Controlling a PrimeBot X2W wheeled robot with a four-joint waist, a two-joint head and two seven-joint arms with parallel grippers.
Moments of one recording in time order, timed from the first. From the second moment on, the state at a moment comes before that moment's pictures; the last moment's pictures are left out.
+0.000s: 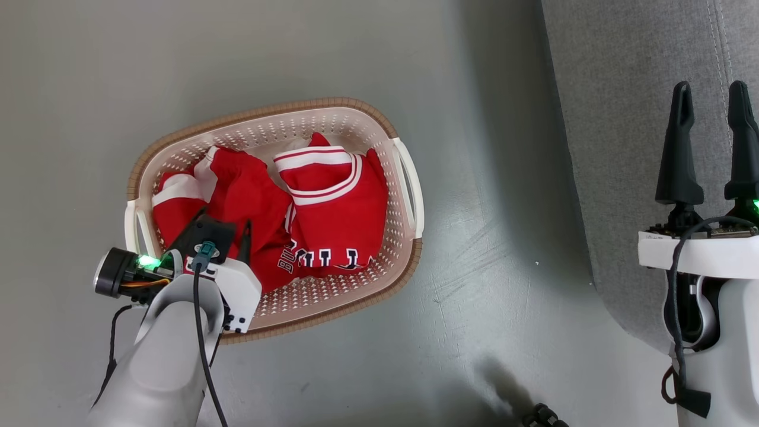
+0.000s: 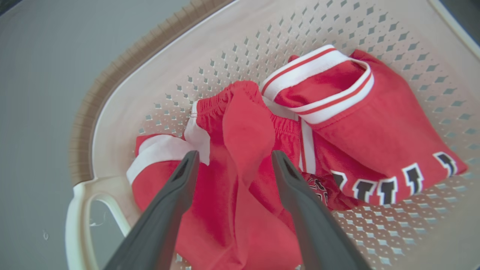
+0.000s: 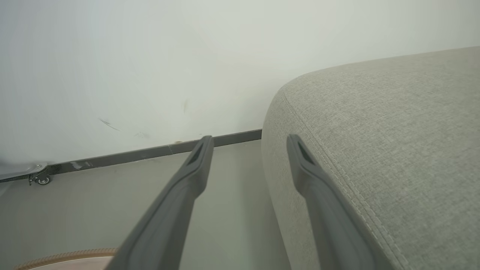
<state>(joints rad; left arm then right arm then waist) -0.69 0.13 -0.32 1.04 0.03 0.08 -0.22 -0.36 -0.04 -0.15 0.11 0.23 0.13 -0.25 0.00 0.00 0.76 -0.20</state>
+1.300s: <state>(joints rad) -0.79 0.12 -0.37 1.13 0.09 0.13 -0.22 -0.40 -0.04 -0.12 0.11 0.26 0.13 -0.25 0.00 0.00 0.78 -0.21</state>
